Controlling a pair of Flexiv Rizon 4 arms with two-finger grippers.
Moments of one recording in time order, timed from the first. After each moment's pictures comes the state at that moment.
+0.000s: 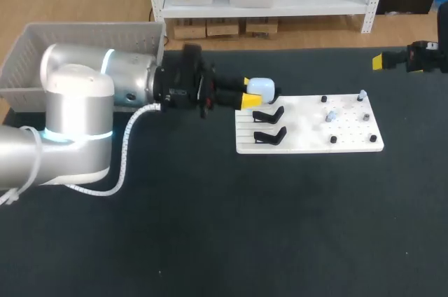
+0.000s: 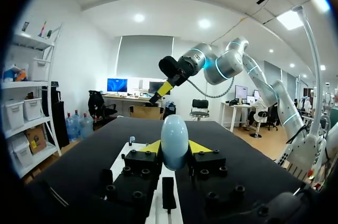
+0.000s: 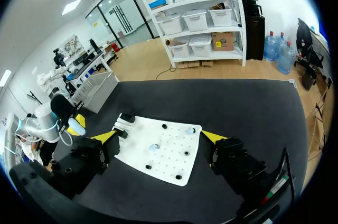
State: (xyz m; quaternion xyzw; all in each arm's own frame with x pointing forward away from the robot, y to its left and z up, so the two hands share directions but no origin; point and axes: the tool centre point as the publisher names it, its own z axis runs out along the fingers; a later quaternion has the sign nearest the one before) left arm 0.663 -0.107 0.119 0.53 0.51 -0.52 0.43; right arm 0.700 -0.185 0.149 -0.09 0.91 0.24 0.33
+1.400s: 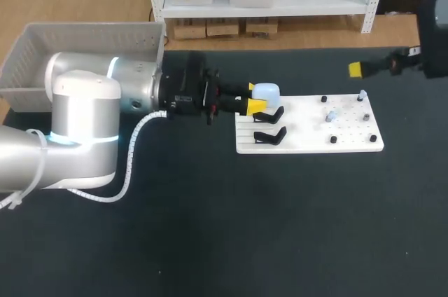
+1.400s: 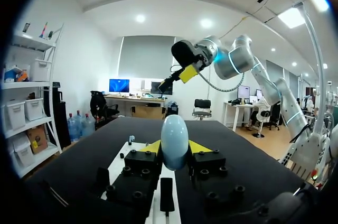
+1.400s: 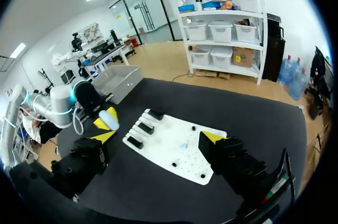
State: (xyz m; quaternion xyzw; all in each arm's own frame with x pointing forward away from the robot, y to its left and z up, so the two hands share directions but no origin) left arm 0.660 -0.115 0.113 0.52 0.51 -0.52 0.44; right arm 0.651 -0.118 0.183 -0.20 0.88 0.25 0.35
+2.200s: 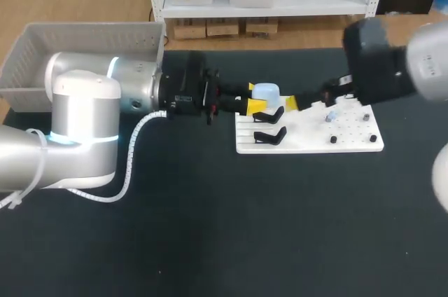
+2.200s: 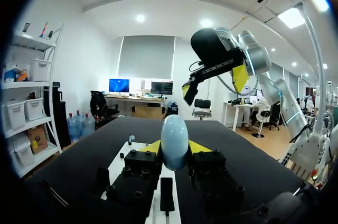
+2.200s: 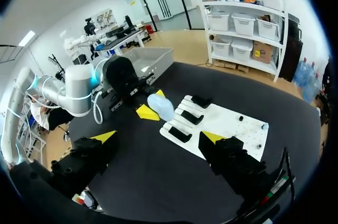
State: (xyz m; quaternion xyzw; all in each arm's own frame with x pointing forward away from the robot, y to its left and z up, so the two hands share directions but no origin) left arm 0.660 -0.115 0.113 0.52 0.51 -0.52 0.44; right arm 0.603 -0.010 0.165 -0.24 0.88 0.27 0.30
